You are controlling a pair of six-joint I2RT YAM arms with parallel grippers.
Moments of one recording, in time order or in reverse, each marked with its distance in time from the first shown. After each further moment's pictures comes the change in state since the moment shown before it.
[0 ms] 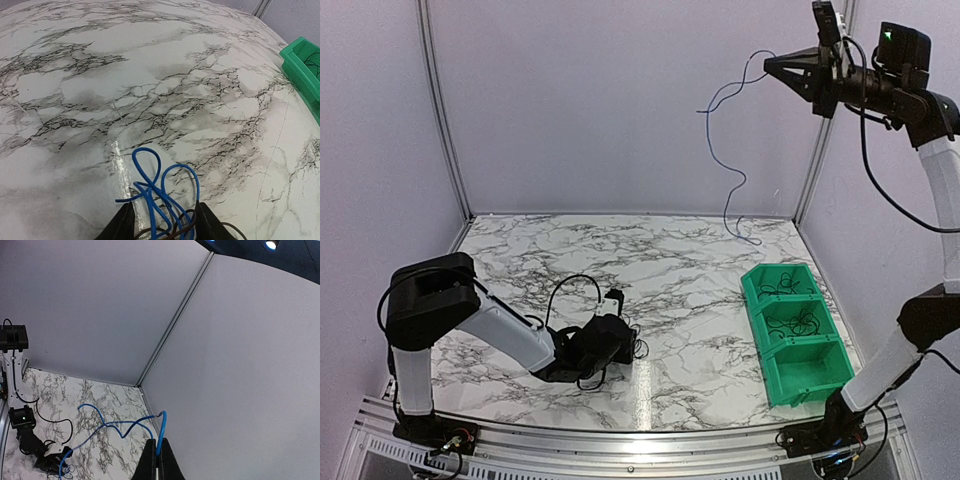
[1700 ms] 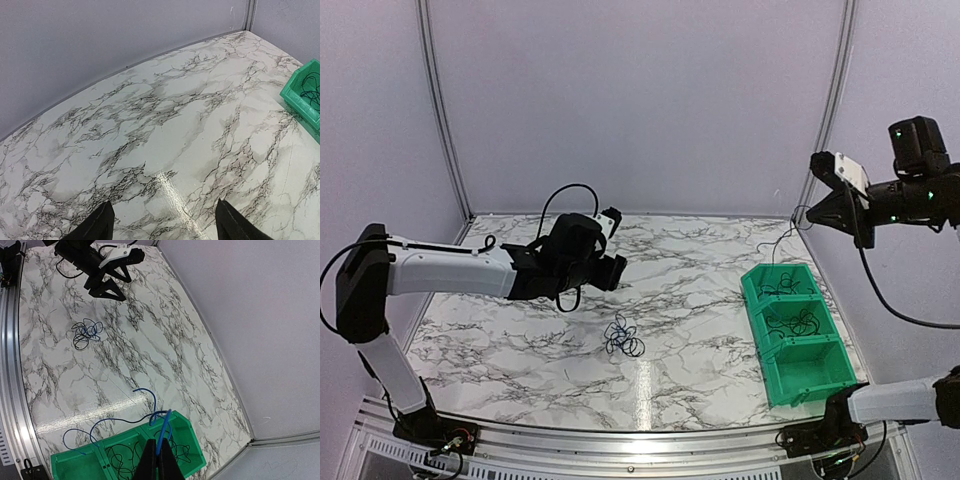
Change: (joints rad) left arm 0.246 -0.293 0.263 -0.432 0.172 0.548; right arm -0.031 -0.436 -0.632 -0.511 0.431 -0.390
